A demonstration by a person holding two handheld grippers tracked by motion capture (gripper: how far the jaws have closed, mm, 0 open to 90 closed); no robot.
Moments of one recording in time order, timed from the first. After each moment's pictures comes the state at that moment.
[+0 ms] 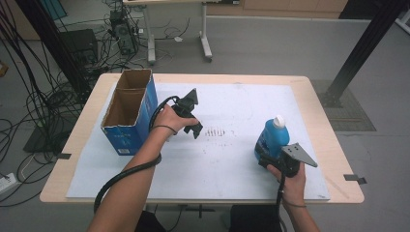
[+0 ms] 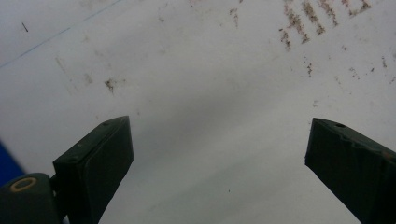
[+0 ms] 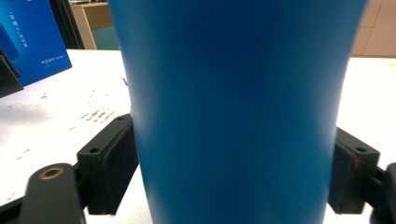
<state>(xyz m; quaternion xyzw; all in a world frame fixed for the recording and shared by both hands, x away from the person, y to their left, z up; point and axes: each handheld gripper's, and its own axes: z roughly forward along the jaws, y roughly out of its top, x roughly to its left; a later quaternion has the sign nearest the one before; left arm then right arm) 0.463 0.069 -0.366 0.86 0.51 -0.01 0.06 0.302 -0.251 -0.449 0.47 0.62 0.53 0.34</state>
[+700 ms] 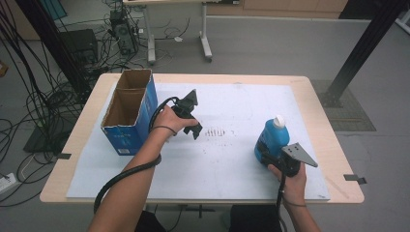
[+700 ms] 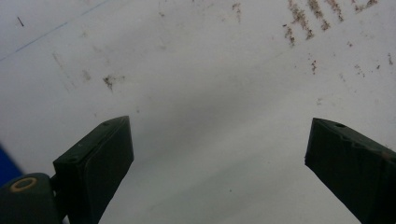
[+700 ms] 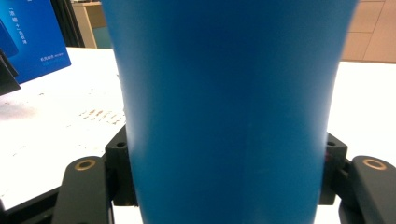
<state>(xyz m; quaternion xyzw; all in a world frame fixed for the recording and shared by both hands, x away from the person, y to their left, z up) 0.463 0.070 -0.369 0.86 0.51 -0.01 0.05 0.302 -0.254 -0.450 0.46 0.62 0.53 0.34</state>
